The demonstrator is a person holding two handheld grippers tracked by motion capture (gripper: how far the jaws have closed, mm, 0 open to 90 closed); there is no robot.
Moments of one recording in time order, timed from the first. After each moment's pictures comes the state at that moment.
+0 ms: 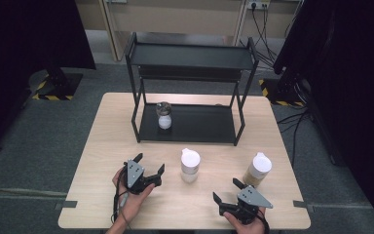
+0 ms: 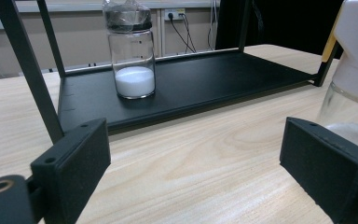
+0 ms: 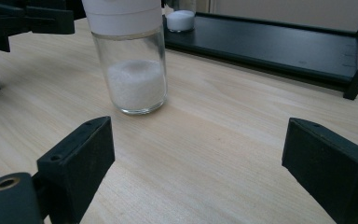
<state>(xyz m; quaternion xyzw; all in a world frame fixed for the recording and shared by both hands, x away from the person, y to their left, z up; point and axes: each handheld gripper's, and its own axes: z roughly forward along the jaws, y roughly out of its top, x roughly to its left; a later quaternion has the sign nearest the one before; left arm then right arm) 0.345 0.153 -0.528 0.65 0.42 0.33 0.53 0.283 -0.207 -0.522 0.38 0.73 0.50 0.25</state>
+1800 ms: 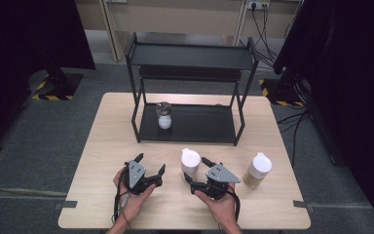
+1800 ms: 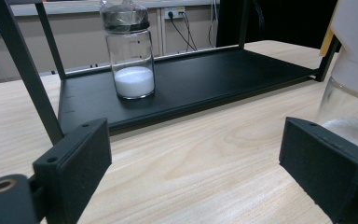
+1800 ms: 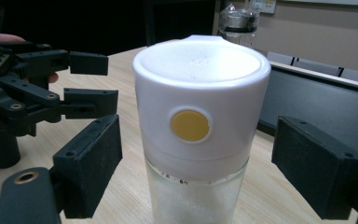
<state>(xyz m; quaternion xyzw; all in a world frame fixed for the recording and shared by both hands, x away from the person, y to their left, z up) 0.344 0.150 -0.528 0.66 0.41 0.34 0.53 0.340 -0.121 -0.497 0.32 0.74 0.54 0.23</state>
